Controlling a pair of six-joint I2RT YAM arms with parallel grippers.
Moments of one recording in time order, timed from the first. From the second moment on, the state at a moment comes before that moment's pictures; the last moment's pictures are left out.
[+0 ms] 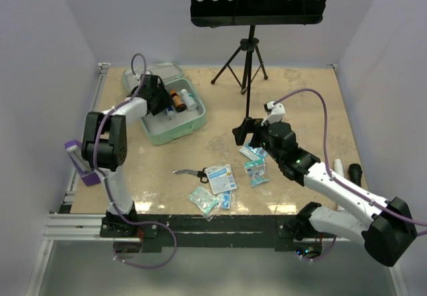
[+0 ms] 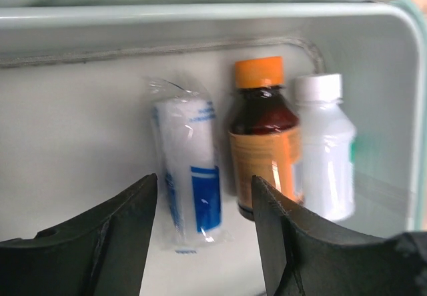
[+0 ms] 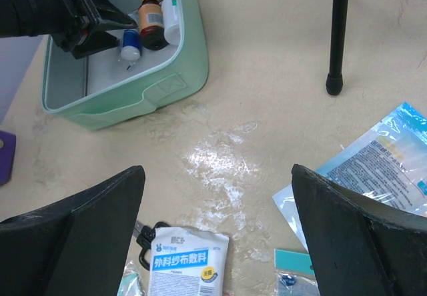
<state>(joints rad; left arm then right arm) -0.14 1.97 1.33 -0.16 -0.02 -0.65 0.67 1.03 0.66 0.06 0.22 0.49</state>
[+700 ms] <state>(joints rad) -0.61 1.24 0.97 -0.29 -0.24 -0.60 0.67 1.02 0.66 0.06 0.22 0.49</state>
